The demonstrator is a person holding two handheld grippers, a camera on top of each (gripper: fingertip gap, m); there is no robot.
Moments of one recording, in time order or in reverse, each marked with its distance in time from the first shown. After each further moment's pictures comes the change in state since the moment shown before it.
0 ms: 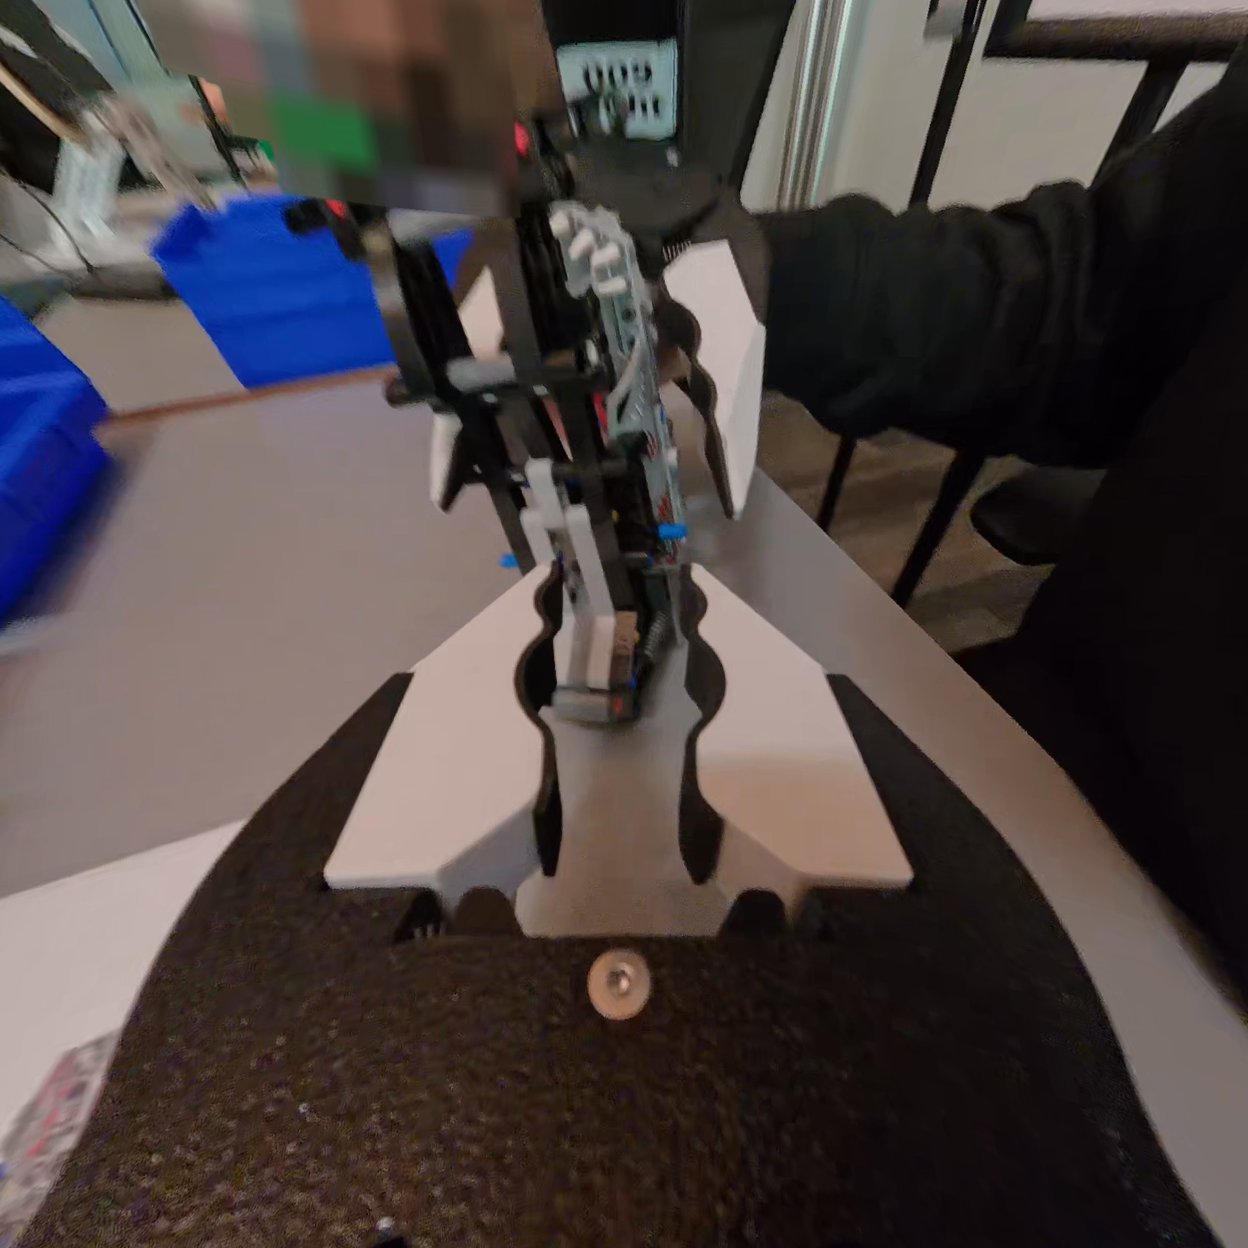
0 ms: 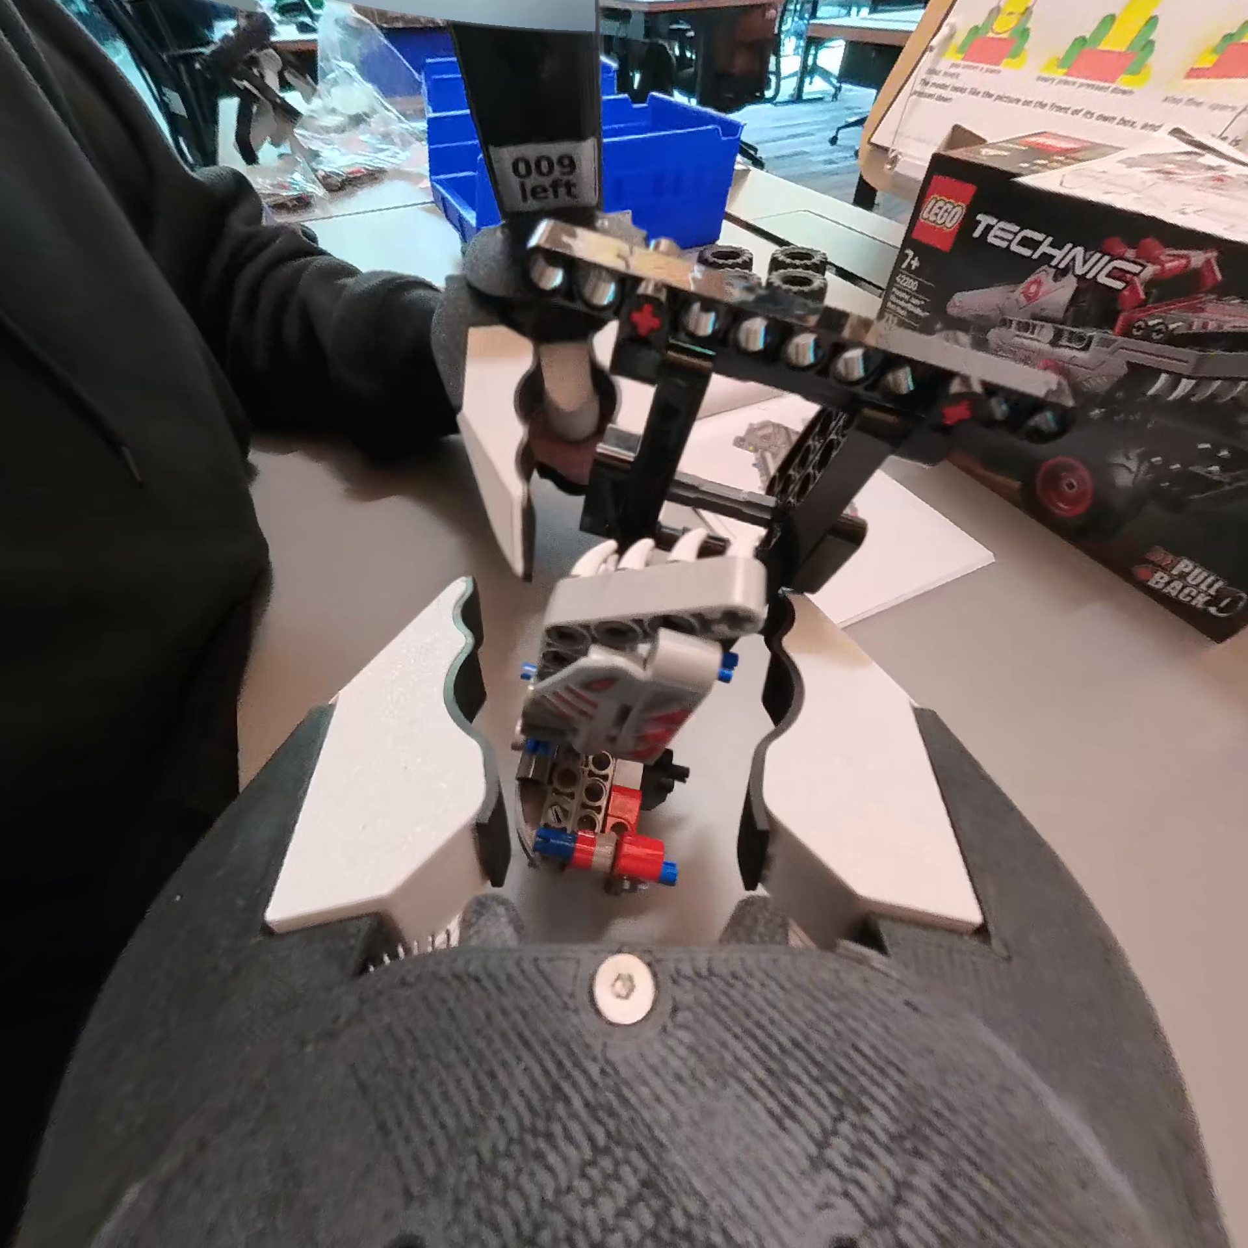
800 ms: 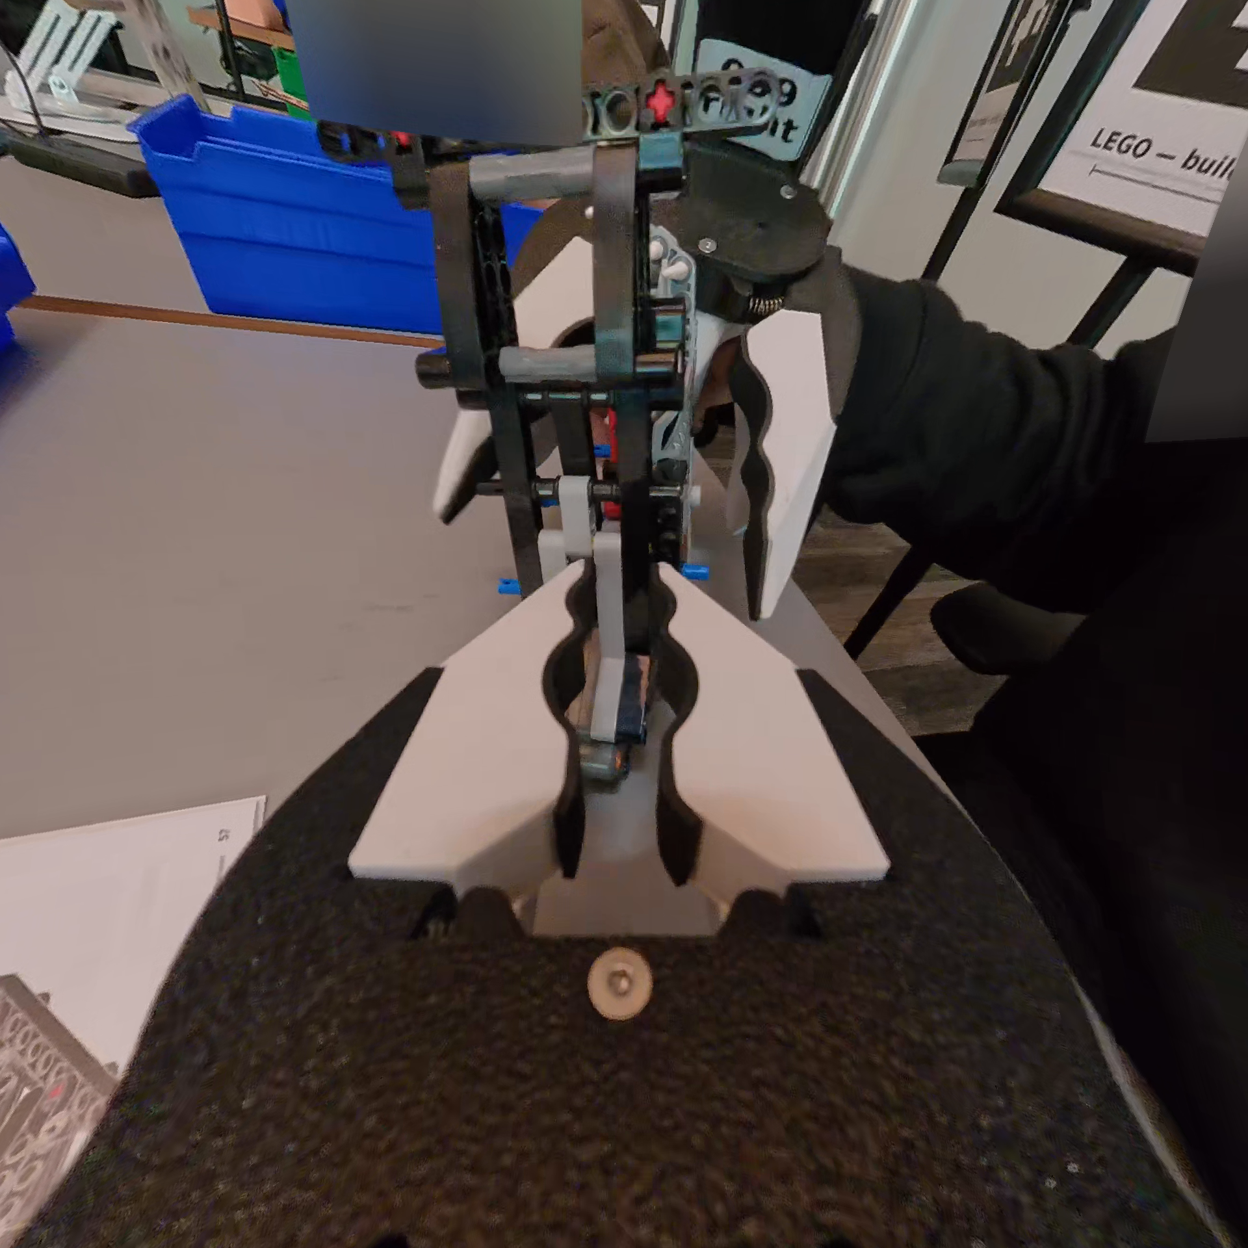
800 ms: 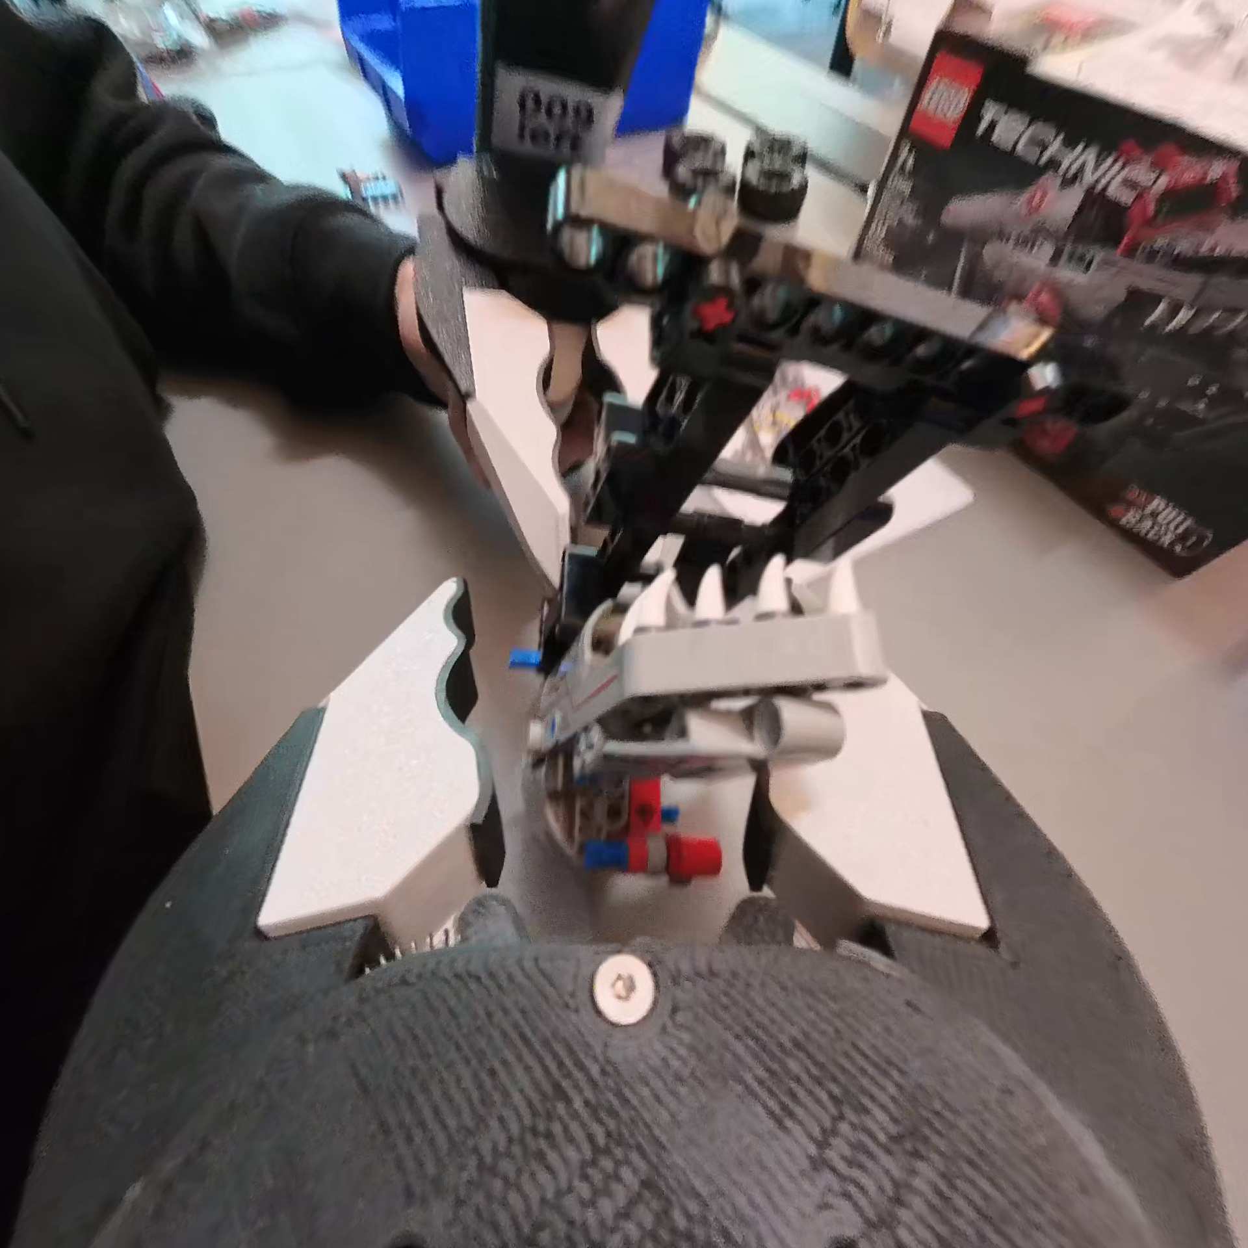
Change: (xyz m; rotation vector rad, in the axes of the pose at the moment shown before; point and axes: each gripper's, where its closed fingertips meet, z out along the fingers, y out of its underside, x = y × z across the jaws) left arm -0.009 0.000 0.021 0.050 0.010 -0.238; right arm 0.005 0.015 0.005 -0.151 0.073 -0.011
